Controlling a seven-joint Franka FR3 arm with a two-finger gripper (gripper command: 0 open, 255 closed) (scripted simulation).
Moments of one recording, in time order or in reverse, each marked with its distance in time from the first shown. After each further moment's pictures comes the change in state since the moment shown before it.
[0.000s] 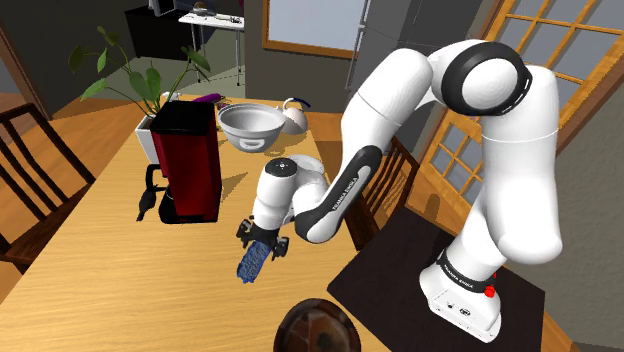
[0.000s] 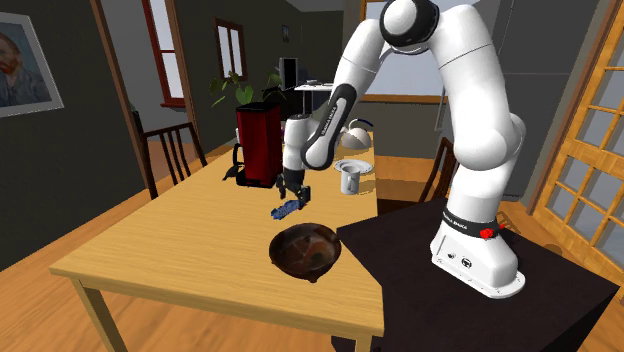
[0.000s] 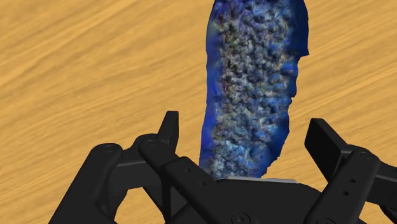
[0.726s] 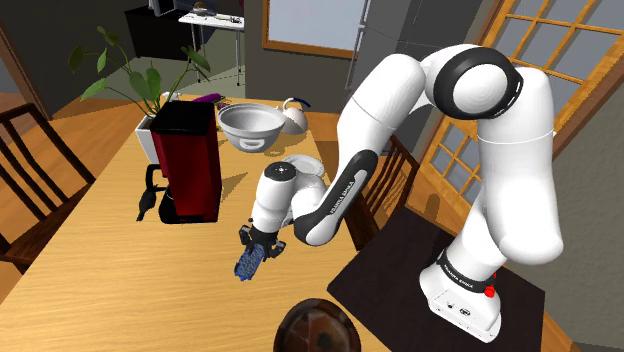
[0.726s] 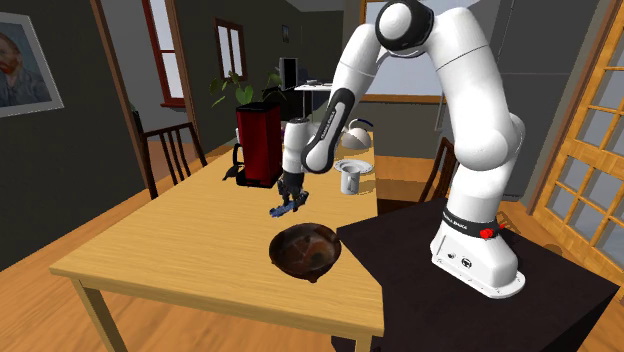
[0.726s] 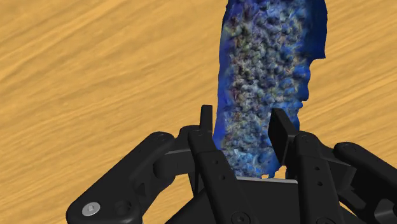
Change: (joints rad) arm 0.017 0.034 -0.022 0.018 -0.017 0.025 0.014
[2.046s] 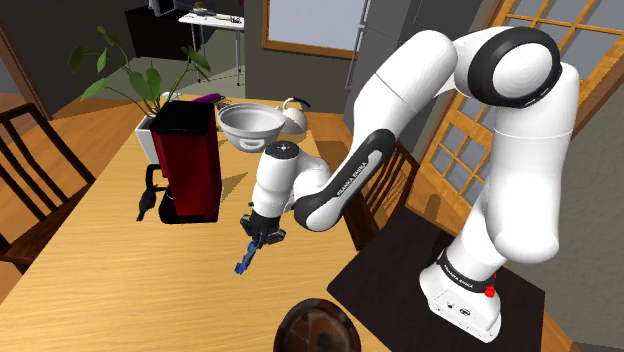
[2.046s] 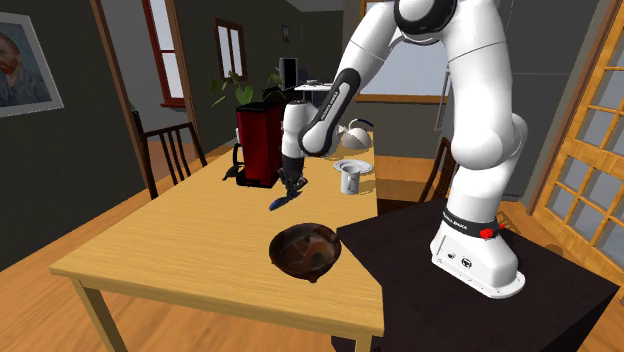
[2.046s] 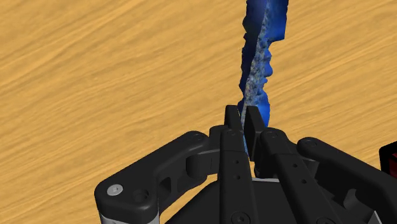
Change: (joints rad) arm -0.075 -0.142 0.095 -0.040 0.085 -0.110 -0.070
